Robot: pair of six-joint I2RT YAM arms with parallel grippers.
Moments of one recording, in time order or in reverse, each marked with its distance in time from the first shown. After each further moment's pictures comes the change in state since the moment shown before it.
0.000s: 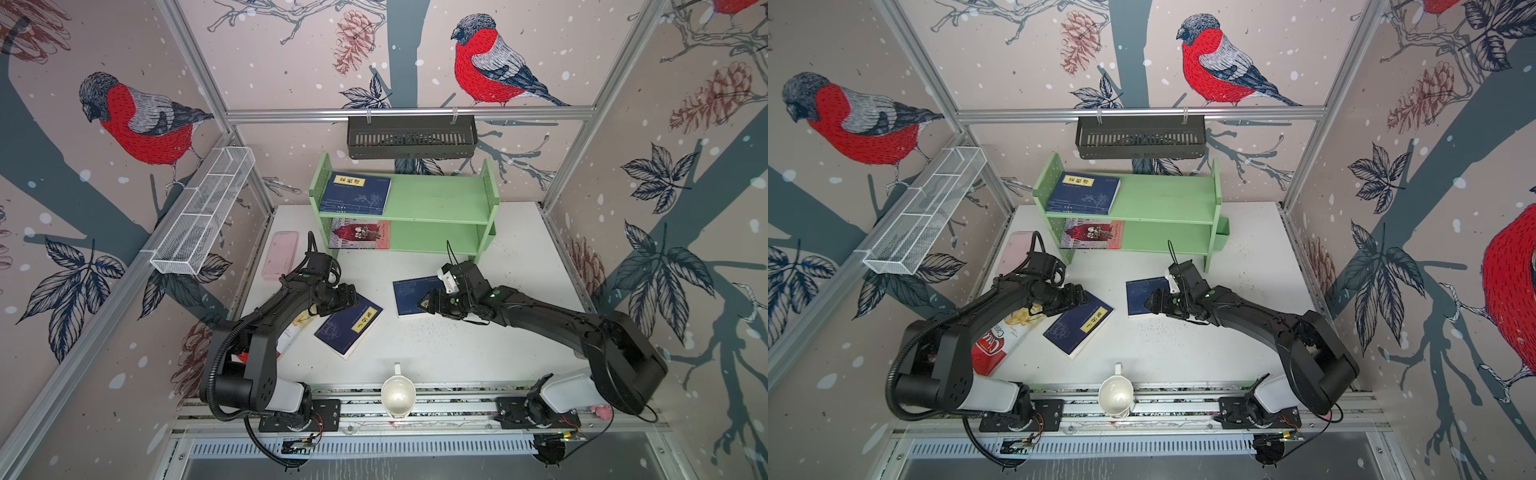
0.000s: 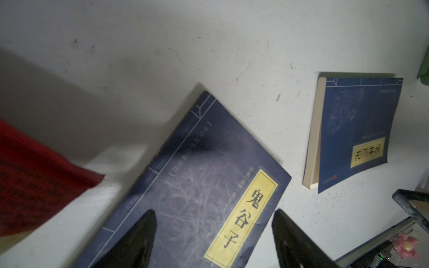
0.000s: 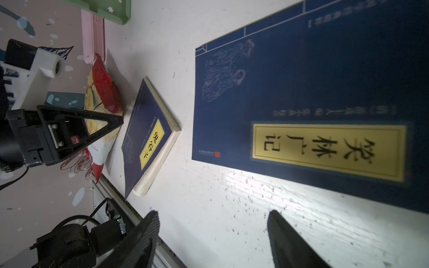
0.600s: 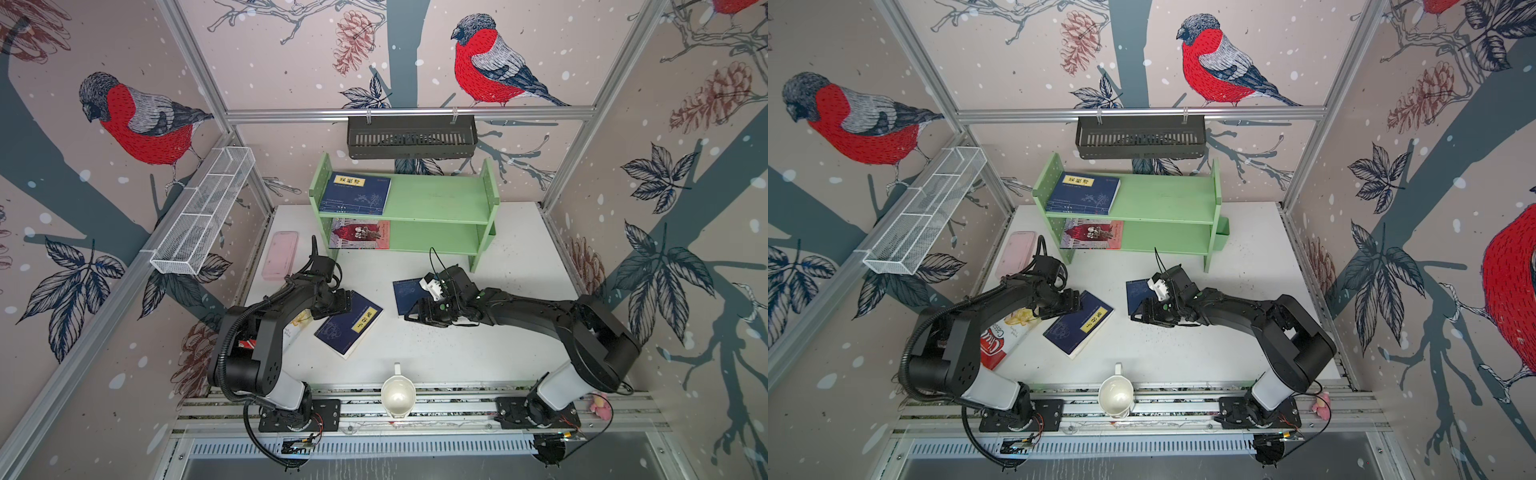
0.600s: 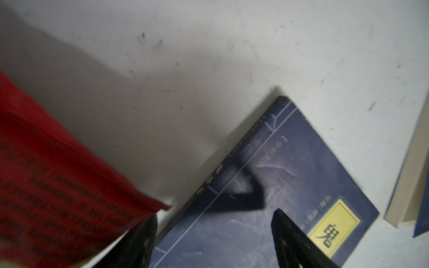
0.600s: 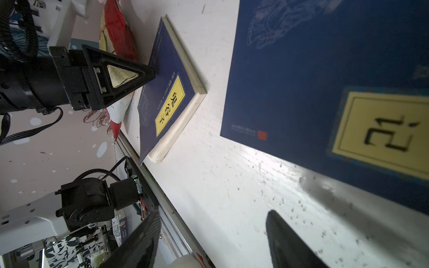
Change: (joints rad) left arm -0.001 0.094 -0.018 0.026 -0.154 0.040; right arm 0.039 0.146 0.006 0.099 -0.200 -0.031
